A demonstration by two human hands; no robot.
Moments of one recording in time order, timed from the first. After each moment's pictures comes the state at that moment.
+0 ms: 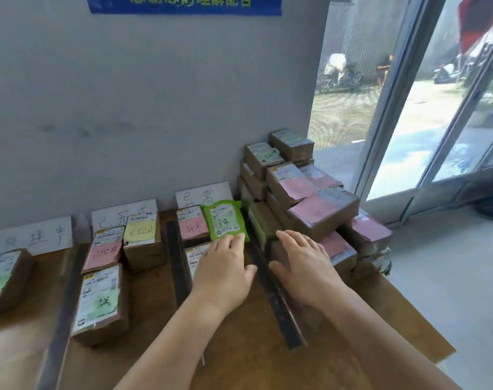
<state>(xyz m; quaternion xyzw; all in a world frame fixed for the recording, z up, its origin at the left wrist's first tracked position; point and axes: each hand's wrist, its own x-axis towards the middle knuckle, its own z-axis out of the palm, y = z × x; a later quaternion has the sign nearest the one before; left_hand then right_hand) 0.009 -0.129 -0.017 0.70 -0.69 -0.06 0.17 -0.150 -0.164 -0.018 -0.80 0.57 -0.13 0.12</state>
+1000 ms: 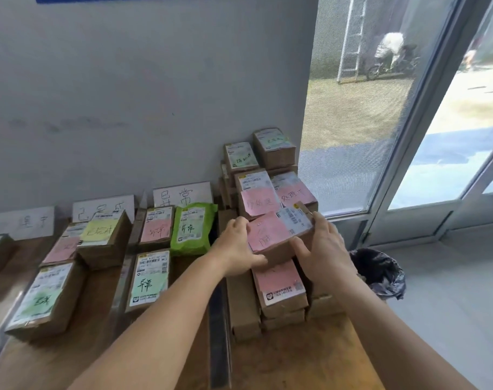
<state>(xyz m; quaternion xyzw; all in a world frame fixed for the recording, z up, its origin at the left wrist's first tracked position) -0.110 -0.279 -0.026 0.76 -0.60 -0.22 0.15 -0.287 -0.303 -0.023 -0.73 0.61 -0.22 0.24</state>
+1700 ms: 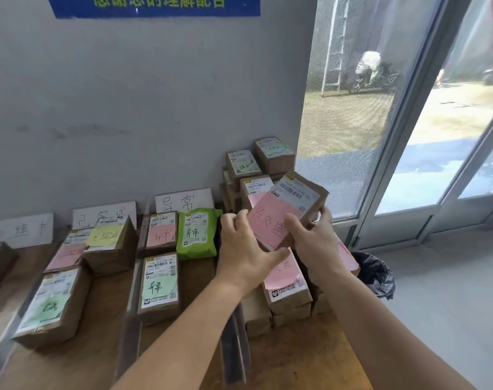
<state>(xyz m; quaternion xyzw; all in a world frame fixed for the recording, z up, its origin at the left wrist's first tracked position) -0.122 -0.231 -0.011 0.71 -0.58 -0.12 0.38 -0.244 -0.273 0.005 -0.49 0.52 -0.48 0.50</state>
